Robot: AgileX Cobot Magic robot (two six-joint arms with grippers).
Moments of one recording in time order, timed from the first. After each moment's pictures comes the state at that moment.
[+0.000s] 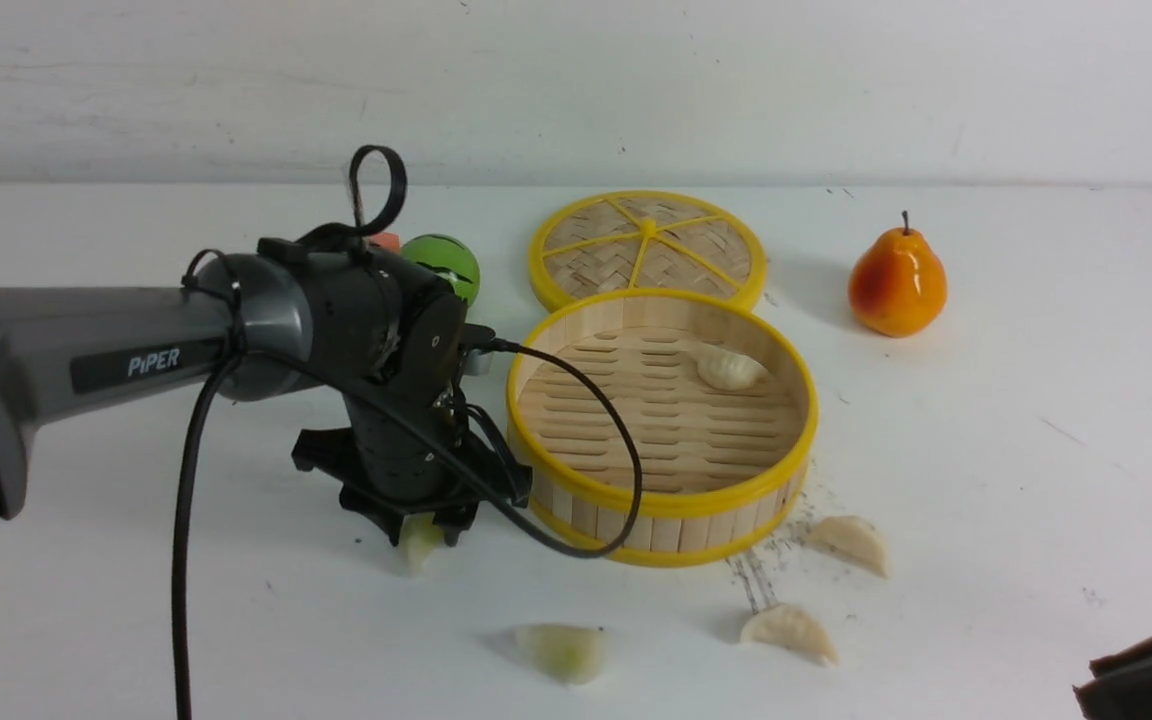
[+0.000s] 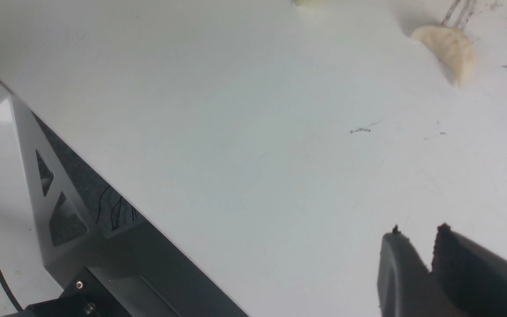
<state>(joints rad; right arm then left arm) 0.27 0.90 -0.90 0.49 1.17 -0.40 -0.46 2.03 -1.42 0.16 0.79 -0.41</state>
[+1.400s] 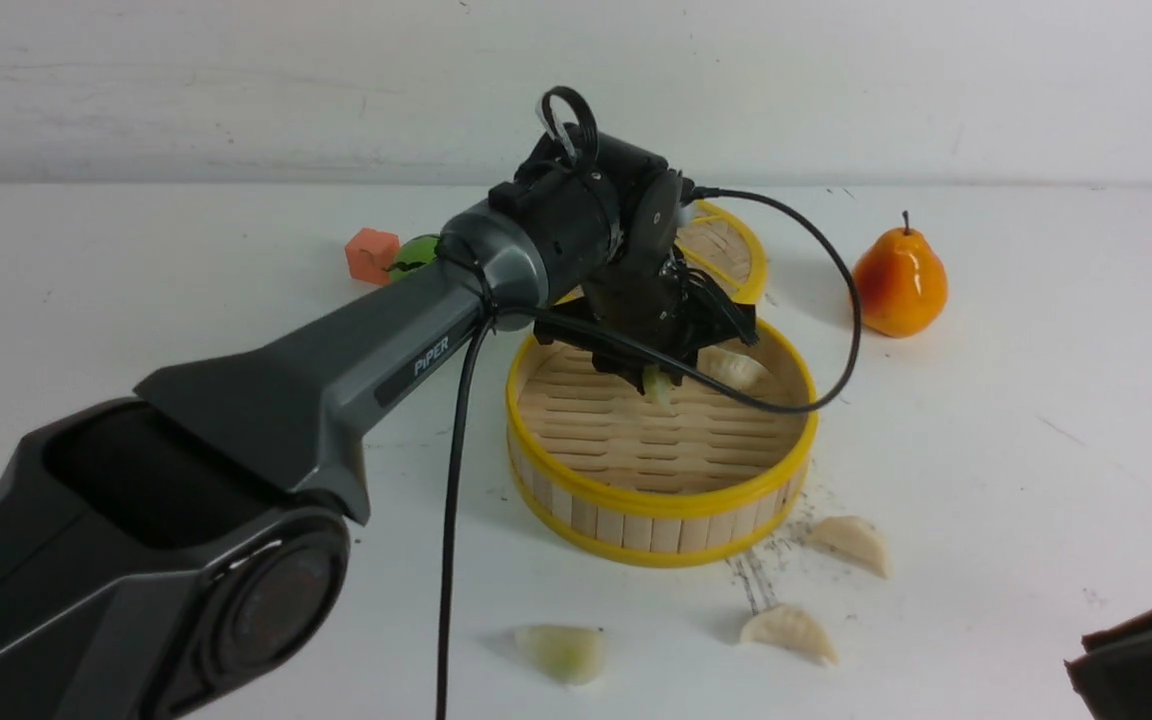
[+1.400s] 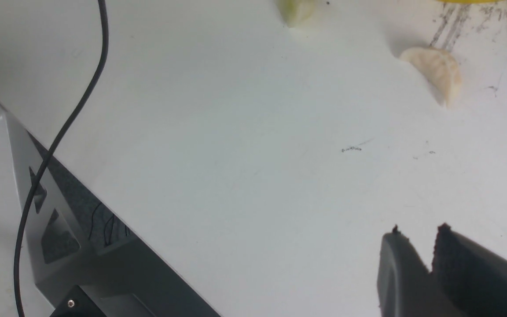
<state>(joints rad) 0.27 0.90 -0.90 0.49 1.13 -0.40 -0.60 2.45 -2.32 0.07 0.96 -0.51</state>
